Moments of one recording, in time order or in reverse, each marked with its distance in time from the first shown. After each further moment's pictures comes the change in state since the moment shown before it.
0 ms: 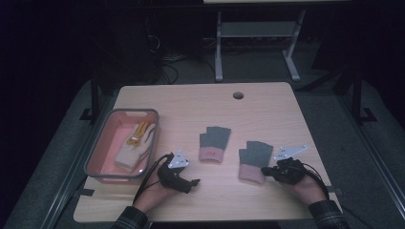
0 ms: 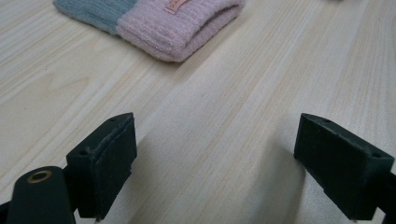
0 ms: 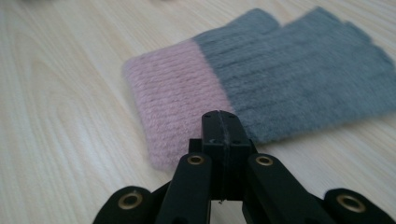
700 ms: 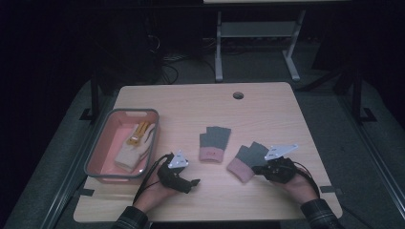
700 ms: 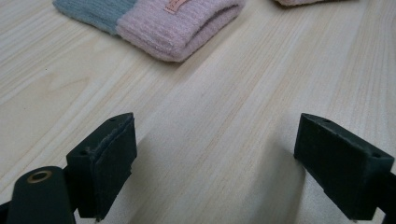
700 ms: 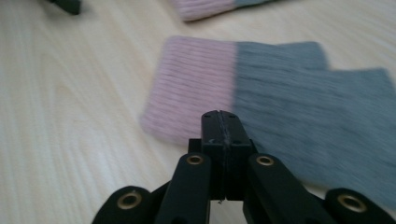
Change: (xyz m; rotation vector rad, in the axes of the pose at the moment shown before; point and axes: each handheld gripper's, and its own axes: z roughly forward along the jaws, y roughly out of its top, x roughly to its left) left arm 0.000 0.000 0.000 0.001 -0.001 0.001; right arm 0.012 0.016 0.012 -0.033 0.031 -0.038
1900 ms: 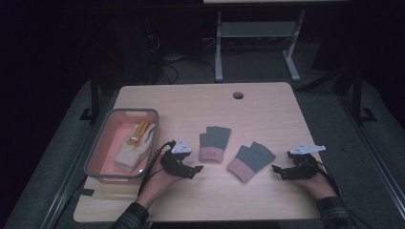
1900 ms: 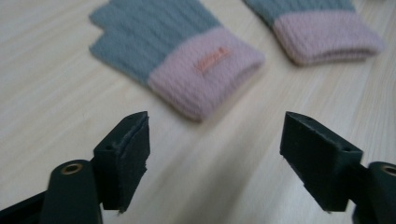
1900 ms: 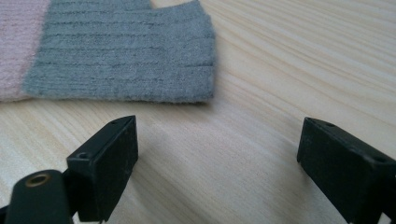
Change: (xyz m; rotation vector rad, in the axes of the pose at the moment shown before) left arm 0.016 0.041 -0.003 -0.017 0.008 -0.079; right arm -0.058 -0.054 -0.016 -0.074 -0.263 0.167
